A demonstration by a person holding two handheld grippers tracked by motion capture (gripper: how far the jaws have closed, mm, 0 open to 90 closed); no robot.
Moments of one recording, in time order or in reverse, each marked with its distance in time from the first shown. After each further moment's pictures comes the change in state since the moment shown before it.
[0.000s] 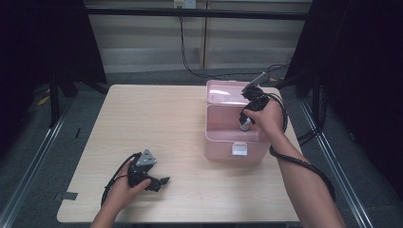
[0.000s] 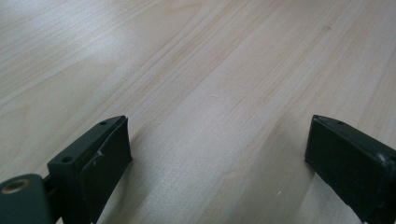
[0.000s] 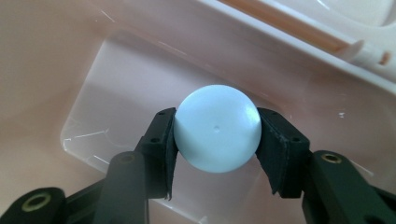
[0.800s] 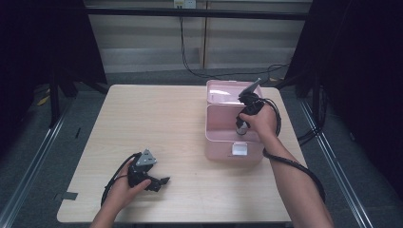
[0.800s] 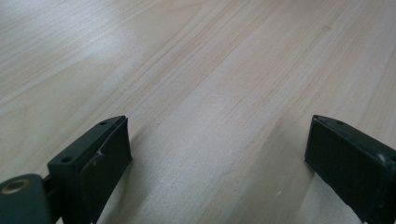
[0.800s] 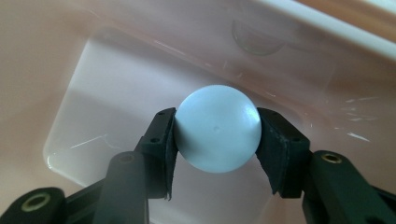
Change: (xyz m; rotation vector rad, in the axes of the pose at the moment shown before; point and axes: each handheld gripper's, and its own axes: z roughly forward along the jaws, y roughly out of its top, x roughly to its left) left arm 0.000 0.000 0.000 0.000 0.000 0.000; right arm 0.001 0.001 0.030 0.022 0.002 0.031
